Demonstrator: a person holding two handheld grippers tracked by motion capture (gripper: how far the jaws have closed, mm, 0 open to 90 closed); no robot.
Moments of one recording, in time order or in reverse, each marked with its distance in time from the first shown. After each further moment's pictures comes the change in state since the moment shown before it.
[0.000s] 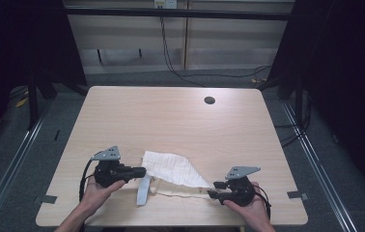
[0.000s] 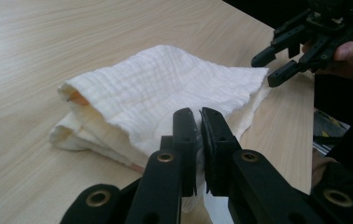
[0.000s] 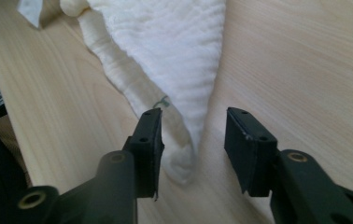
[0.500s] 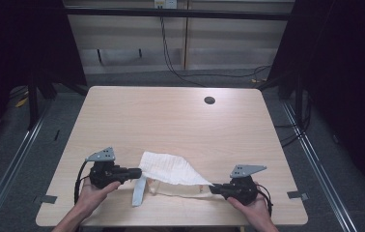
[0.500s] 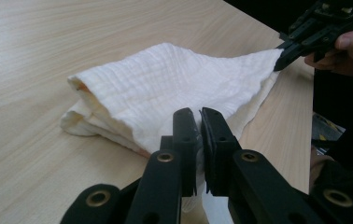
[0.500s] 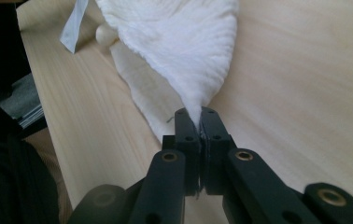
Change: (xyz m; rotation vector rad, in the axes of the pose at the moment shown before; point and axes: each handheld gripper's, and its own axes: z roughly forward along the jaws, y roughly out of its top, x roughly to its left) left arm 0.005 -0.008 -0.010 -0.013 -0.001 -0.020; right arm -0.003 0.003 -0.010 -0.089 0.092 0.010
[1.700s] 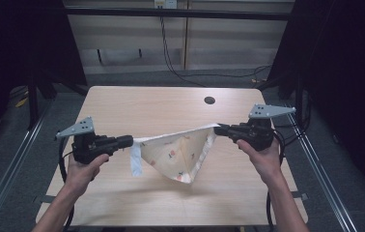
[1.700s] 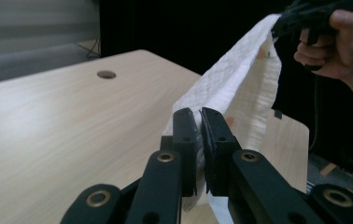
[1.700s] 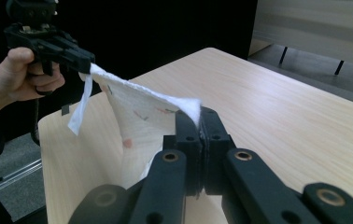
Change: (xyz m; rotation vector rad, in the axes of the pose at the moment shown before) left arm -0.014 0.084 -0.055 -0.247 0.061 0.082; right arm -0.010 0.152 -0.075 -0.283 -0.019 -0.120
